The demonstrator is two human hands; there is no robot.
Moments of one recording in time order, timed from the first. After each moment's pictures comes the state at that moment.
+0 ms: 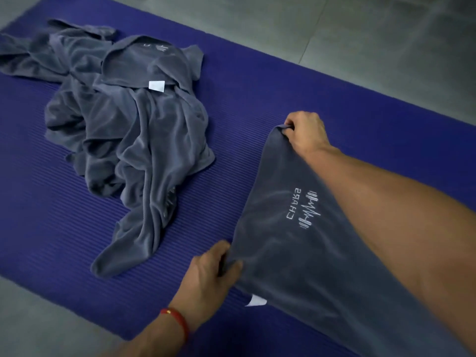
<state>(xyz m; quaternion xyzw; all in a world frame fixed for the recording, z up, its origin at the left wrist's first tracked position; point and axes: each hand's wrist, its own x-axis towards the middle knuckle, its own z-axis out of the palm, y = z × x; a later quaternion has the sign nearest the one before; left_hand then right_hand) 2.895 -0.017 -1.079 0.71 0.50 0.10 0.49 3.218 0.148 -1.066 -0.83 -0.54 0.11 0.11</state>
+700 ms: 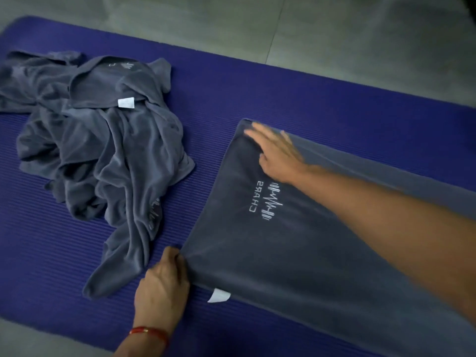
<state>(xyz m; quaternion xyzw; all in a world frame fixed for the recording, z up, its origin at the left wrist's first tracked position) 2.859 -0.007 -1.089 0.71 0.63 0.06 0.31 3.197 0.084 -1.079 -0.75 -0.64 0.17 0.09</state>
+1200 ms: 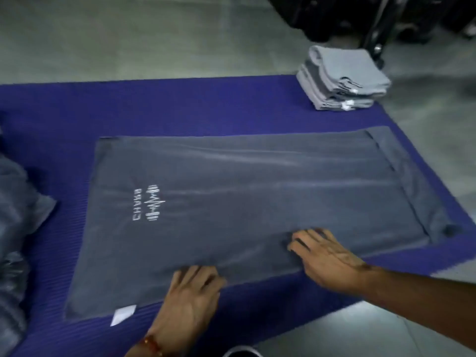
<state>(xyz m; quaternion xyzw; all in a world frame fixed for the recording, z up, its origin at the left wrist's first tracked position) 2.971 -0.114 -1.101 0.98 0.02 0.10 0.19 3.211 -0.358 -1.067 -0.80 -0.59 0.06 -0.09</state>
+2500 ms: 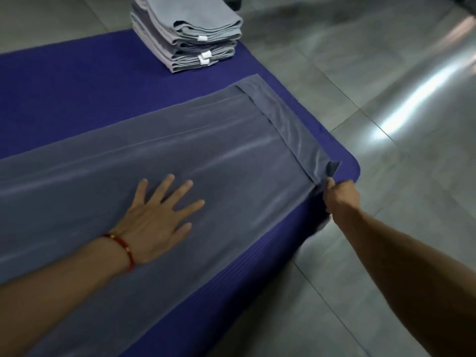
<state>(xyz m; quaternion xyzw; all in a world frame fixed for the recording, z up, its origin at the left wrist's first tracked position) 3.247 -0.176 -1.095 0.97 -0.20 -0.16 0.00 3.358 -0.584 -1.083 -0.90 0.36 0.03 0.23</state>
